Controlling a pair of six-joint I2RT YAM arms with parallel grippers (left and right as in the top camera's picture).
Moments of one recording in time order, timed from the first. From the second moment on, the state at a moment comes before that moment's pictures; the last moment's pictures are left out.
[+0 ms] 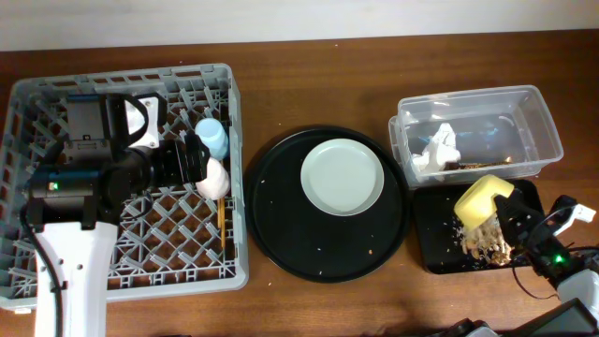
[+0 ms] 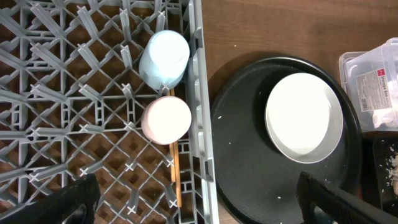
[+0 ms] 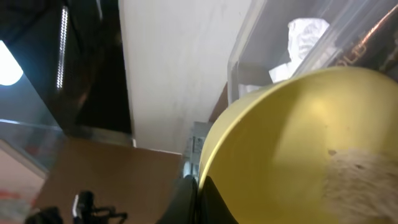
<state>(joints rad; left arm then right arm) 0.01 1.31 1.49 -1.16 0.21 -0.11 -1.04 1.33 0.55 -0.43 -1.51 0.14</state>
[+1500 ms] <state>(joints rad) 0.01 1.31 1.49 -1.16 0.21 -0.11 0.96 1.37 0.88 -0.54 0.06 0.54</state>
